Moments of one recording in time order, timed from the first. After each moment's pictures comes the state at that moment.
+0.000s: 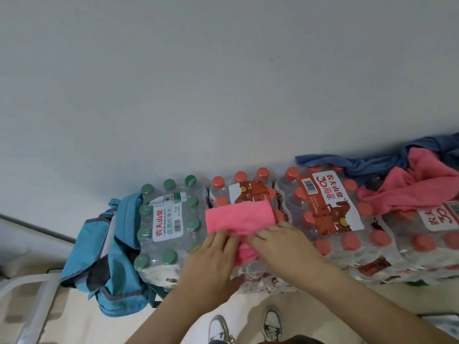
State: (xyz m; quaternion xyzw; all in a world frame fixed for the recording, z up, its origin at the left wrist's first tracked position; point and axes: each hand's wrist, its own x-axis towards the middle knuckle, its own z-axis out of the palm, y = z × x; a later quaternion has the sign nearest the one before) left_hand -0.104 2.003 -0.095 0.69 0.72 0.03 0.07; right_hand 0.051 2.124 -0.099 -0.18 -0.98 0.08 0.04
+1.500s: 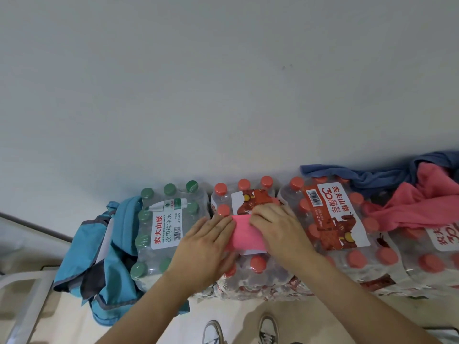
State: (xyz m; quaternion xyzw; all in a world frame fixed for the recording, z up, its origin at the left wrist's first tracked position) left_hand -0.144 2.034 -0.111 0.72 0.69 0.05 -0.05; right_hand 0.025 2.165 -0.115 -0.24 -0.94 0.08 0.21
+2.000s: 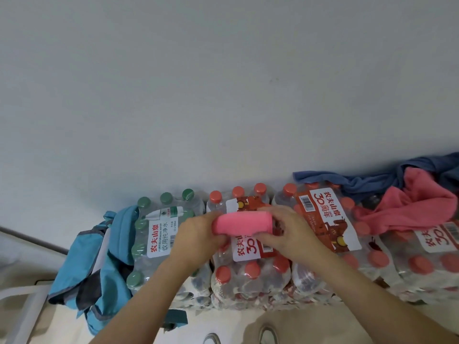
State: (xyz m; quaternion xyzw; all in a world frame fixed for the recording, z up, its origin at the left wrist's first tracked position) left_hand -0.140 2.070 -0.064 0.53 0.80 0.17 0.20; right_hand 0.051 2.180 -0.087 -0.38 -0.81 0.43 0.12
